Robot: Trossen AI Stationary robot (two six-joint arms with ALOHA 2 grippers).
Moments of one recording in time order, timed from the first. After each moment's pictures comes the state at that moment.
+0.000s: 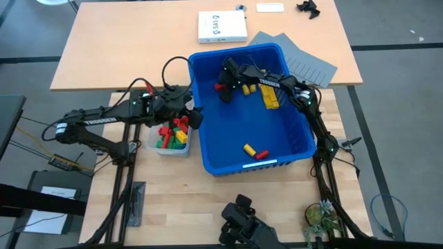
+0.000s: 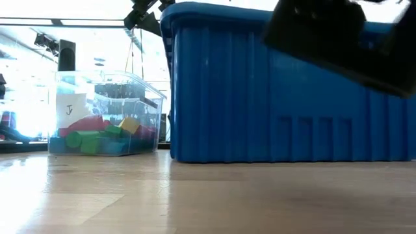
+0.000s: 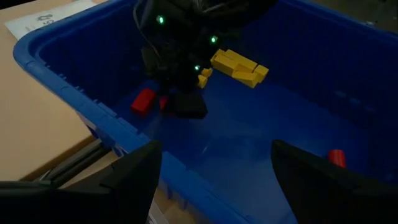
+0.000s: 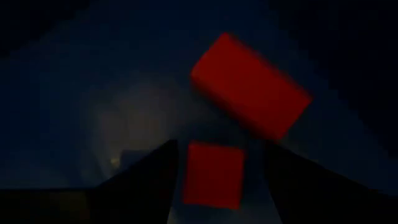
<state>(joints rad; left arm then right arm) 0.14 1.26 1.30 -0.64 -0.52 -0.42 -0.68 2.30 1.91 -0.58 -0.05 -0.22</state>
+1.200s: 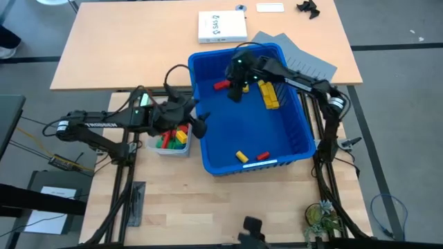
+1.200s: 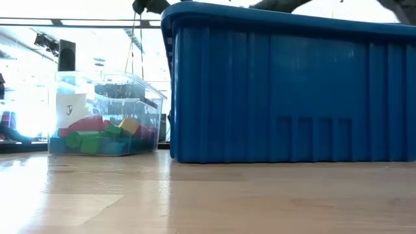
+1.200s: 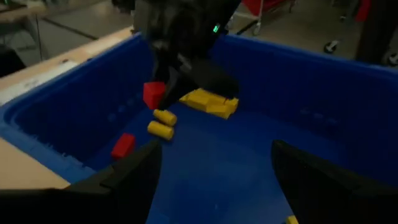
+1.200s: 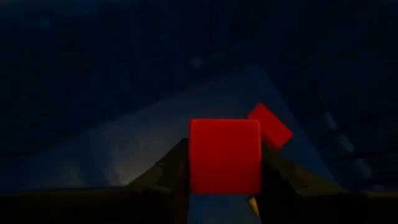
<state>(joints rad) -0.02 1.28 1.29 -0.46 -0.65 -0.27 -0.57 1.86 1.79 -0.72 -0.12 -0.27</state>
